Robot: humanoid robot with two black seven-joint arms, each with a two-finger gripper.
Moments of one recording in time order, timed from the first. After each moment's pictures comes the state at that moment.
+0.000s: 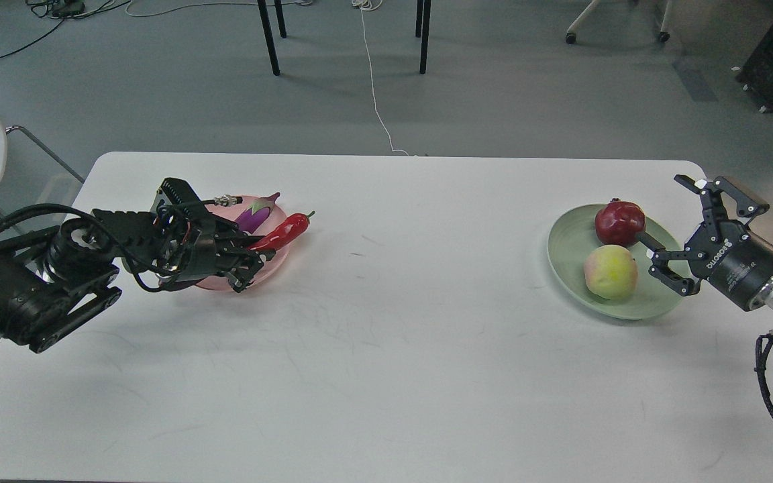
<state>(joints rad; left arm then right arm) -0.87 0.50 -0.25 -0.84 2.18 -0.07 -0.48 0.66 -0.91 0.15 1.11 0.16 0.49 0.49</state>
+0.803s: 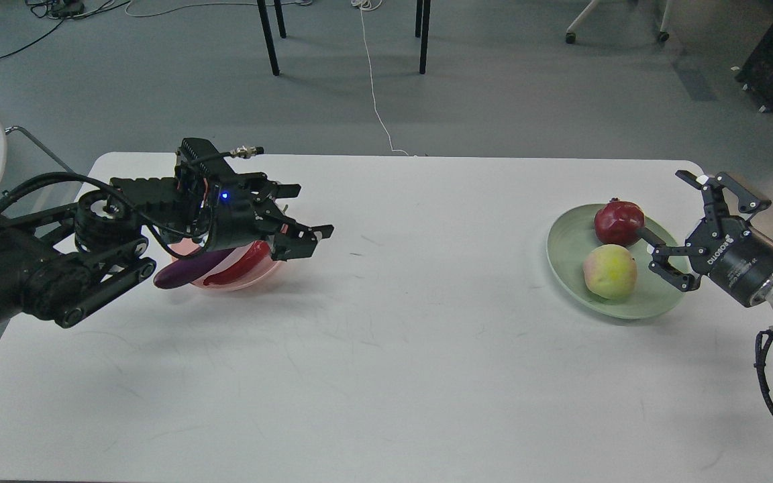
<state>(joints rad) -0.94 0.48 -0.32 -1.01 1.85 -0.07 -0.49 0.66 -0.91 0.17 1.12 0.16 0.49 0.49</state>
